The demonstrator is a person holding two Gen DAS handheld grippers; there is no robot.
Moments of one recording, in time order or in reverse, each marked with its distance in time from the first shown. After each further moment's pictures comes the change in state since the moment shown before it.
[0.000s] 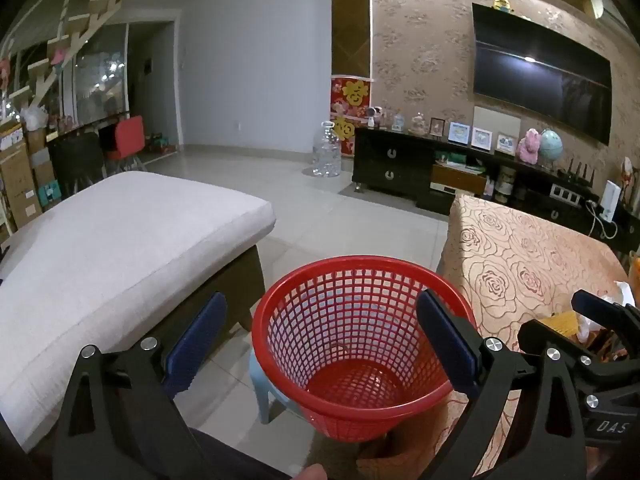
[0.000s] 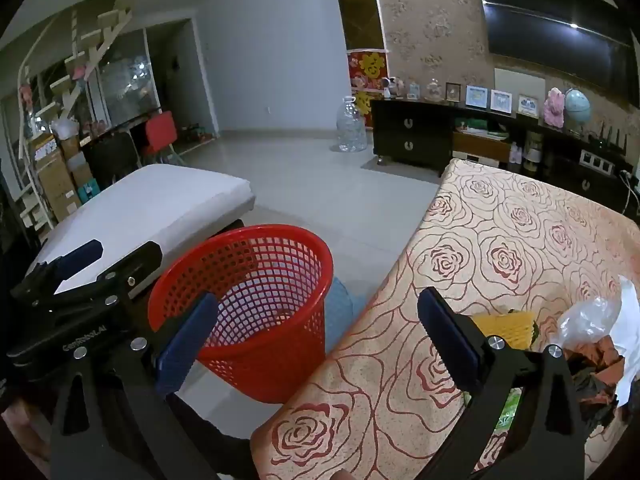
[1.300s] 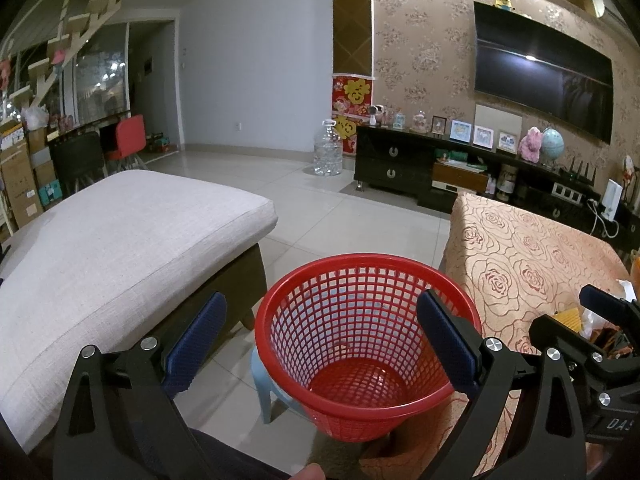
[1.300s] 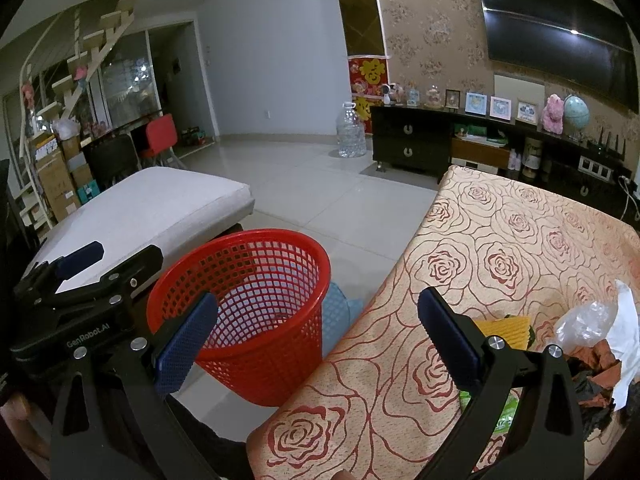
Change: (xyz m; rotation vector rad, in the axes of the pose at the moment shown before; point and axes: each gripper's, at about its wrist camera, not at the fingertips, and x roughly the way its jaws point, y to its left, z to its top) left arm 0.001 0.001 0.000 -0.001 0.006 -0.001; right arm -0.004 0.000 0.003 -0.011 -0.020 -0.004
